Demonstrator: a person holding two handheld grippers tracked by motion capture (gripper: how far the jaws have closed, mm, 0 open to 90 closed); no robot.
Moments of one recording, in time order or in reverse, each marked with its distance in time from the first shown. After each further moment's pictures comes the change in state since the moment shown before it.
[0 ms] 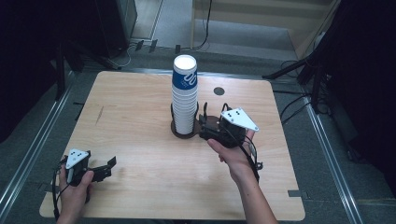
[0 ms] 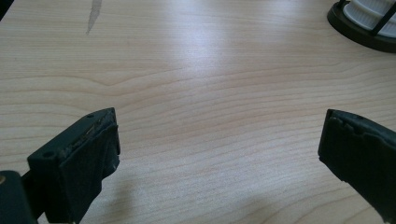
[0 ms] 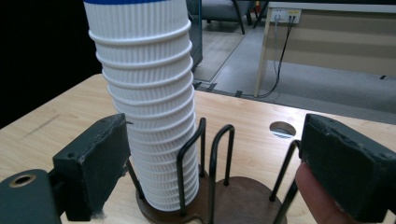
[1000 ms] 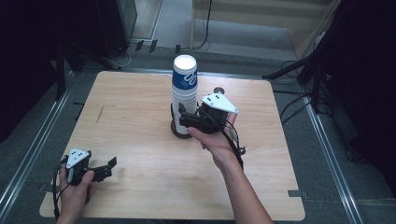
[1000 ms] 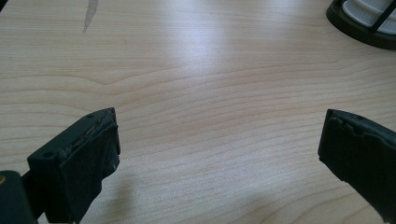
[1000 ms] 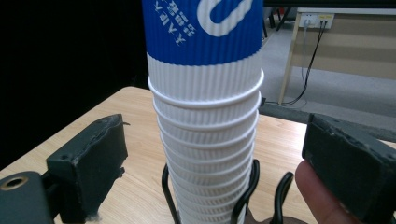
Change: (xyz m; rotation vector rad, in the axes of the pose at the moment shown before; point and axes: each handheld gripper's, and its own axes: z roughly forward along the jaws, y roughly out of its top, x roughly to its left) left arm 0.000 0.001 0.001 0.011 -0.005 0.007; right arm 0.035 0.031 0.033 -0.004 0.087 0.007
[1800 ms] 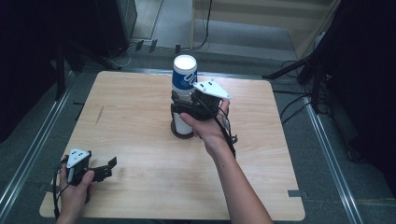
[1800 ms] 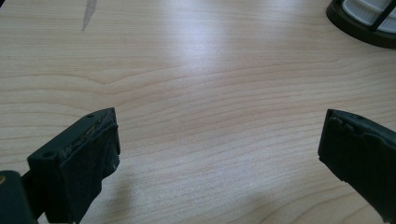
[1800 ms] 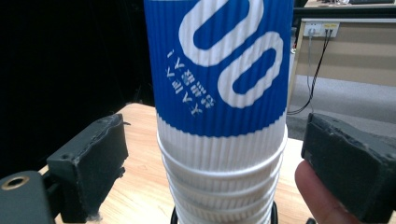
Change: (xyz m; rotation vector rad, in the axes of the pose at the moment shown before) left arm 0.000 0.000 0.000 0.007 -0.003 0.005; right arm 0.007 0.024 0.025 -0.032 0.013 0.014
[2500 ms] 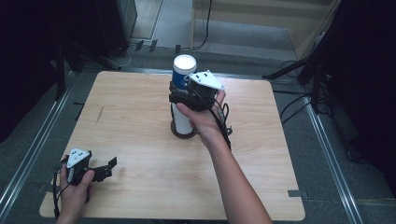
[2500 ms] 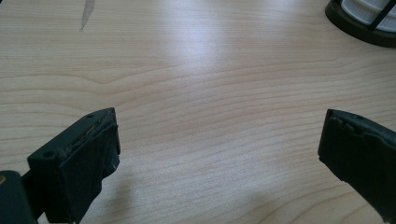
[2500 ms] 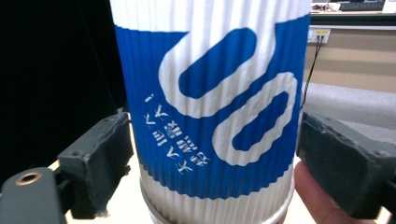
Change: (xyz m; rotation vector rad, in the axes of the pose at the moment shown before) left arm 0.000 0.000 0.000 0.003 -0.004 0.002; right arm 0.000 0.010 0.025 -0.017 -0.033 -0.004
